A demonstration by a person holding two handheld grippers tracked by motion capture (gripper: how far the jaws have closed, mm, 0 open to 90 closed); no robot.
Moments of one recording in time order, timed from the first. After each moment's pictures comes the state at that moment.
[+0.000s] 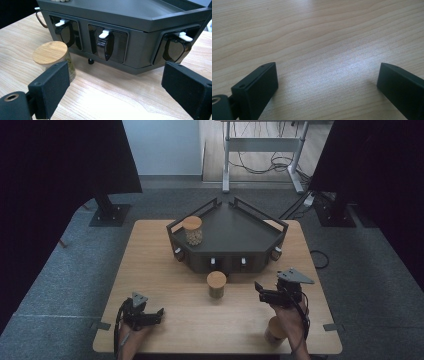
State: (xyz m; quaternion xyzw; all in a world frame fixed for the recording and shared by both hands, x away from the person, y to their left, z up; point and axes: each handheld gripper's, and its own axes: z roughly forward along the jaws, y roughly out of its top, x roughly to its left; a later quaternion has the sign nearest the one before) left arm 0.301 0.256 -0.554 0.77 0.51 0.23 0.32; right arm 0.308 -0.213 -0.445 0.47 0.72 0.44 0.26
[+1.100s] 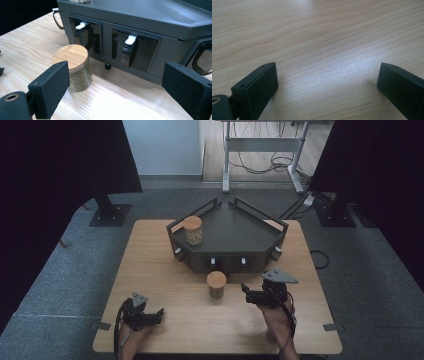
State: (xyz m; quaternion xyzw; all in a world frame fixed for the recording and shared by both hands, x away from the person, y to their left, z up) left arm 0.301 0.256 -0.555 0.76 0.51 0.23 0.32; right arm 0.312 -0.177 -0.448 0.44 0.73 0.46 0.25
